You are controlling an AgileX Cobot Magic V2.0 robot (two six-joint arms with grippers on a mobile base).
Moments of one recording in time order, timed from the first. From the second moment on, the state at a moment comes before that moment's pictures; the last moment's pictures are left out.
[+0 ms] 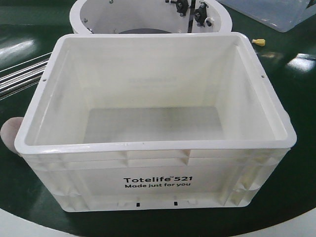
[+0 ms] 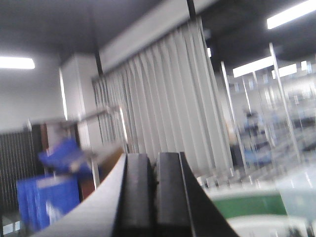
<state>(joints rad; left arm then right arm) -0.05 0.65 -0.82 -0.05 -0.13 0.24 0.00 0.72 -0.83 0.04 -0.07 -0.11</state>
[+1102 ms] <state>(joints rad) -0.05 0.79 -0.81 -0.05 0.12 0.09 0.00 0.89 -0.83 0.04 0.10 -0.12</state>
